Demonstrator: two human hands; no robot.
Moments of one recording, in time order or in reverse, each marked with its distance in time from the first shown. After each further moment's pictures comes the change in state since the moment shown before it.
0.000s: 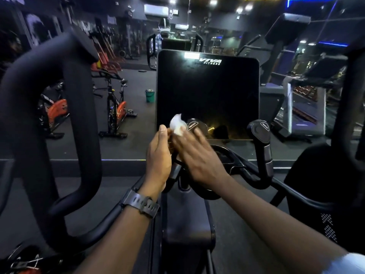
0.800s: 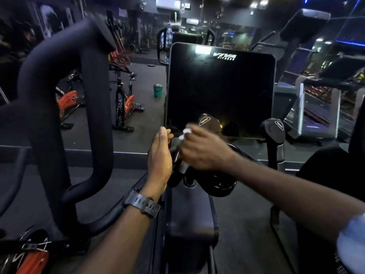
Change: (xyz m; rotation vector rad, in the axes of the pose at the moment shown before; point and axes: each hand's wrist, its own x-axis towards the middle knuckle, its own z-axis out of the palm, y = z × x) left_hand 0.000 -0.020 -0.020 0.071 0.151 -0.033; right_hand 0.038 0.014 -0.013 -0.245 -0.162 -0.426
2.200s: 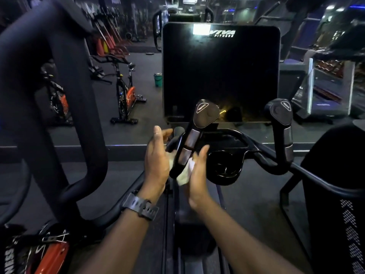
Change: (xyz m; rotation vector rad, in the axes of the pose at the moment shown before) left_hand -0.009 -0.013 -0.004 0.015 -0.015 -0.007; right_hand 0.008 -0.119 -0.009 2.273 0.537 1.399
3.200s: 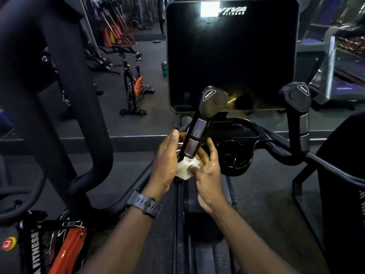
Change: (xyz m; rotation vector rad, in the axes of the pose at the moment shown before) left_hand -0.002 -0.027 -0.009 0.105 -0.234 -0.054; right_hand -0.003 0.034 -0.025 0.145 0.108 -0.092
